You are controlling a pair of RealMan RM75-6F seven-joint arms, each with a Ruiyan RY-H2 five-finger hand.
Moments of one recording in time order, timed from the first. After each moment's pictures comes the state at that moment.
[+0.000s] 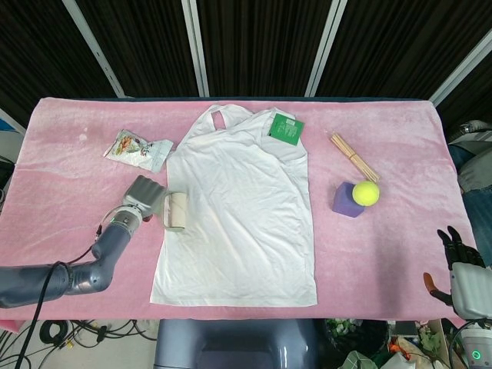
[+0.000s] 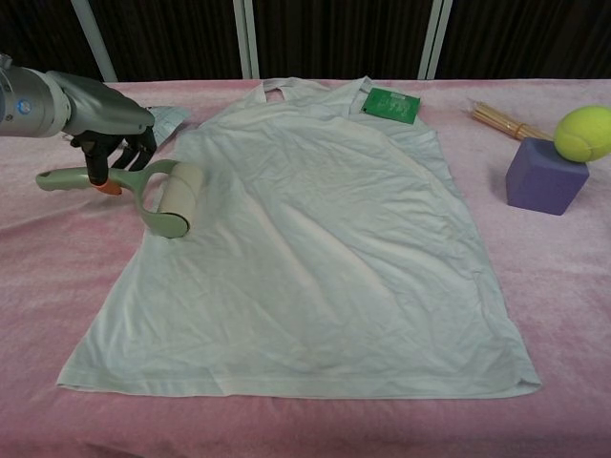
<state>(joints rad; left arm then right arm) -1.16 -1.35 0.09 -1.52 0.41 0.79 0.89 0.04 -1.06 0.06 -1.74 -1.34 1.39 -0.08</state>
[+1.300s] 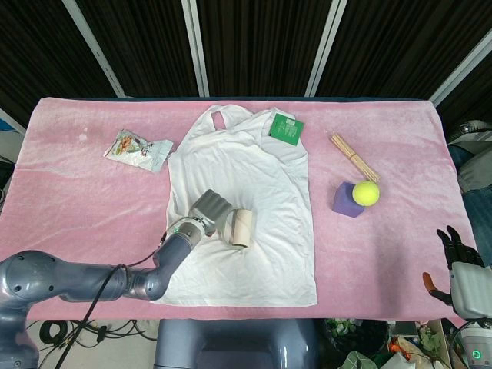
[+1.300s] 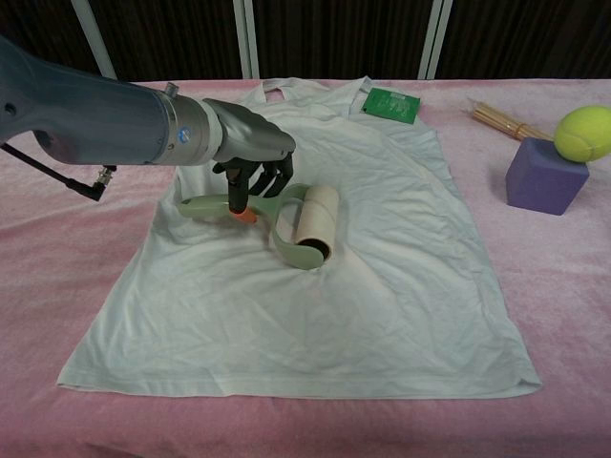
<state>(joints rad) -1.37 -1.60 -0.03 -1.47 0.31 0.78 0.95 0.04 -1.06 0.06 -1.75 -1.34 1.39 -0.06</state>
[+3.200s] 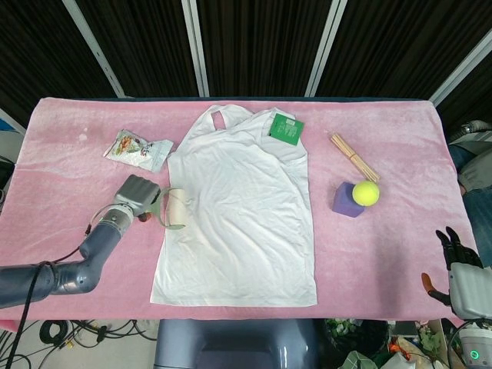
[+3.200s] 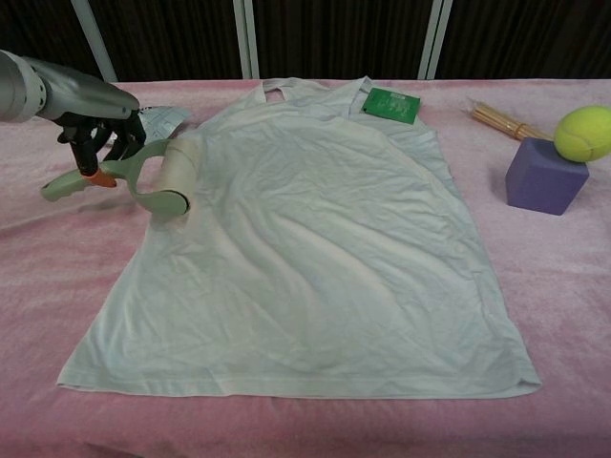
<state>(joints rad) -1.17 -1.24 0.12 -1.59 0.43 0.77 0.70 0.04 -1.07 0.06 -1.75 -1.33 1.39 -0.08</state>
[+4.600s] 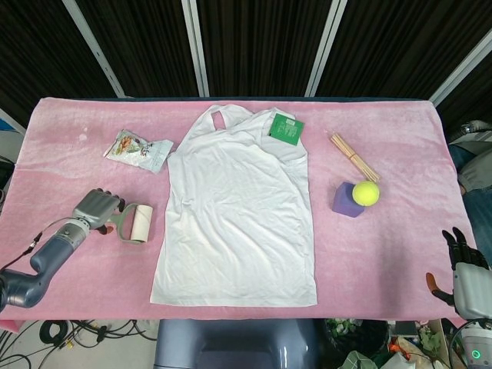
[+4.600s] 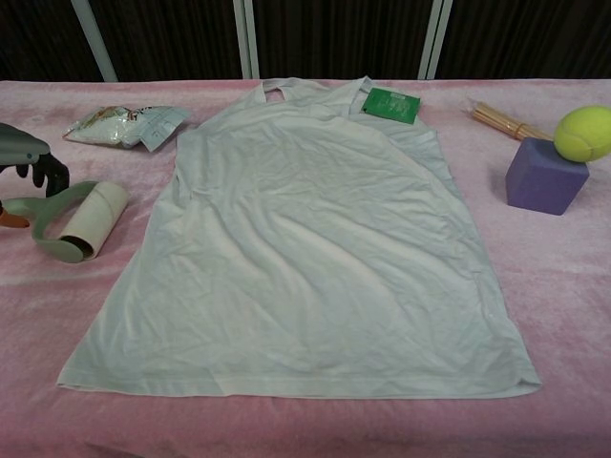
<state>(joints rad) -0.86 -1.27 0.15 -1.28 1.03 0.65 0.25 0.04 -1.07 0.07 -1.77 -1.29 1.39 -0.11</state>
